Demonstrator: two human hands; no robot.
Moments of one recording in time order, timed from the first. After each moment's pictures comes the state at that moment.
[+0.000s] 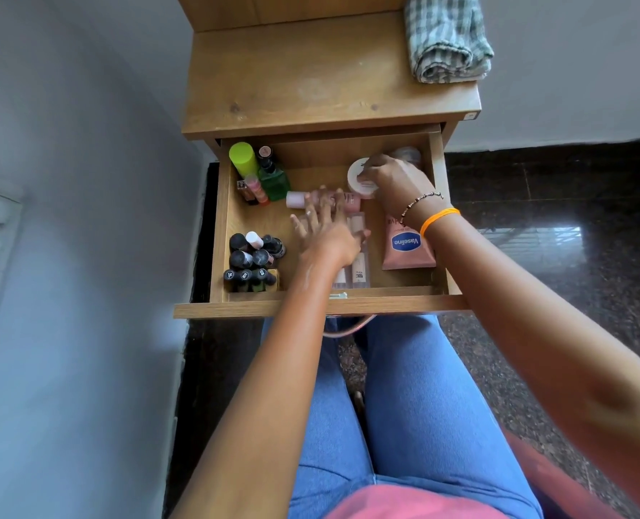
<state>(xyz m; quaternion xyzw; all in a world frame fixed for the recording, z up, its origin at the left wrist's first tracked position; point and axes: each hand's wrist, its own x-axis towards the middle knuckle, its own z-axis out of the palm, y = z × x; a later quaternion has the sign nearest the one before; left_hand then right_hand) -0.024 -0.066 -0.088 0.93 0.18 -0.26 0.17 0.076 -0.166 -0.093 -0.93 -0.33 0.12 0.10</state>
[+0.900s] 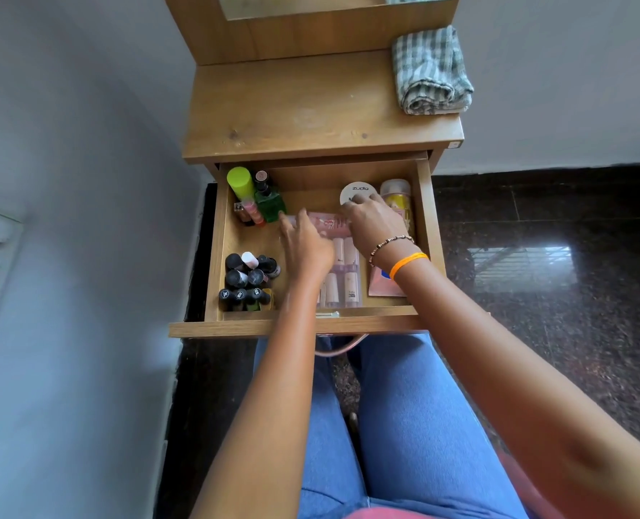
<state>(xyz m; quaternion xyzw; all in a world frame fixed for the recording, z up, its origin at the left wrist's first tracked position) -0.023 -0.058 -0.089 0.85 0.37 -0.04 0.37 0.038 -0.148 -0.087 -0.95 -0.28 0.09 0.07</state>
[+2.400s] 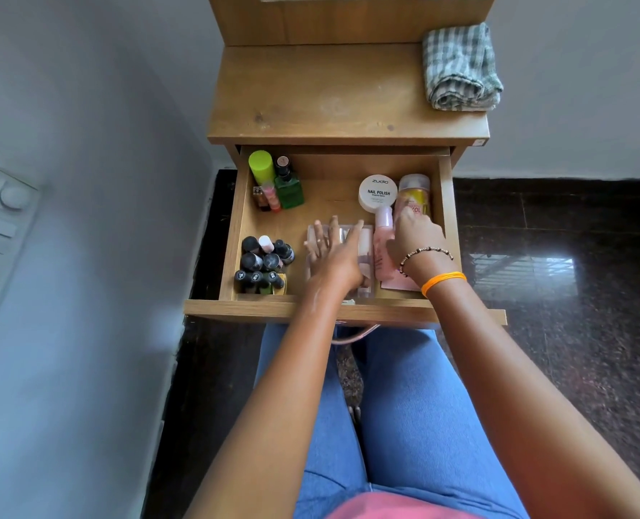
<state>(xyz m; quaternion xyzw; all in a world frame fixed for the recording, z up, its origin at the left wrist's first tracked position) -0.047 -0.069 -0.093 0.91 0.18 -0.26 0.26 0.009 -0.169 -0.064 -0.97 -0.07 0.21 0.12</state>
